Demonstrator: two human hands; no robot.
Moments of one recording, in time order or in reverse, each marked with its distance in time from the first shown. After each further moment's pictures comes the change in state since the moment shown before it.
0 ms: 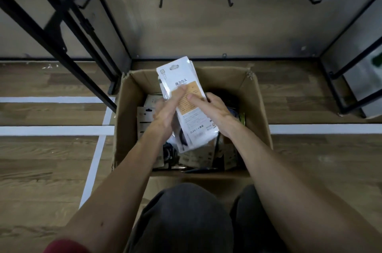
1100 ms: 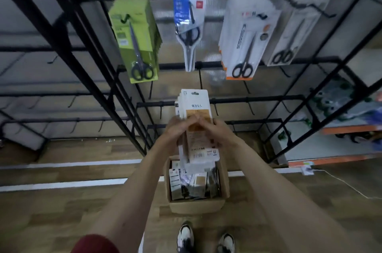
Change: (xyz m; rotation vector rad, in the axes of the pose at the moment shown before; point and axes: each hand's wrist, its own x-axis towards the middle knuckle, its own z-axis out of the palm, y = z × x) left_hand -0.411 0.611 0.131 0.357 -0.257 0.031; right_hand -0.427 -0.644 -0.097 0.056 -0.040 -0.020
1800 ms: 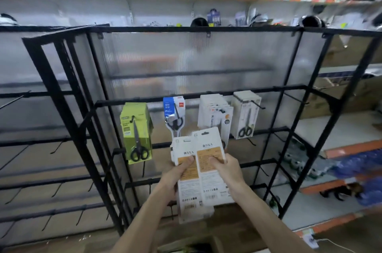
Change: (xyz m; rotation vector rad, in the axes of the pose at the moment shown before) left_hand -0.048 0.105 0.021 -0.175 -0.049 0.080; right_hand -0.072 -0.086 -0.035 0.063 0.582 -0.254
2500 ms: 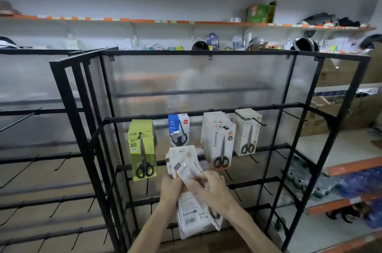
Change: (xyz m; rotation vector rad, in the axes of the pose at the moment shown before) left_hand -0.017 0.015 -0.011 0.038 0.165 0.272; right_hand -0.037 -0.017 0.036 -0.477 -0.191 -0.308
